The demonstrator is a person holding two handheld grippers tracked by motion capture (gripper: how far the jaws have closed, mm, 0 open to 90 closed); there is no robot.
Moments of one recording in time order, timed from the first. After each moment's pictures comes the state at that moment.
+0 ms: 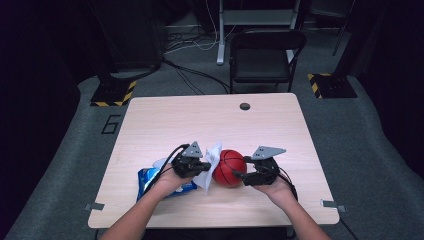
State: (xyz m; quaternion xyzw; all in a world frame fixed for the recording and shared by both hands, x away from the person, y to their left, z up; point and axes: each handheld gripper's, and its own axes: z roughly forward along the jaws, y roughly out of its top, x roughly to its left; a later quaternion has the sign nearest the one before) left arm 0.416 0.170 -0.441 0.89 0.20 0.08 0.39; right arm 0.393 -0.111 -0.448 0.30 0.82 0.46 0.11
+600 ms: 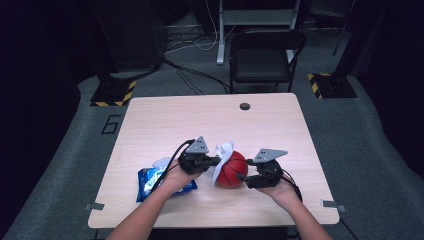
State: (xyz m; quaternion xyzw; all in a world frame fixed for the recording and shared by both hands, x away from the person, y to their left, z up) left arm 0.419 0.151 -0.423 0.87 0.20 0.09 0.44; right arm 0.388 -0.115 -0.447 0.29 0.84 0.44 0.13
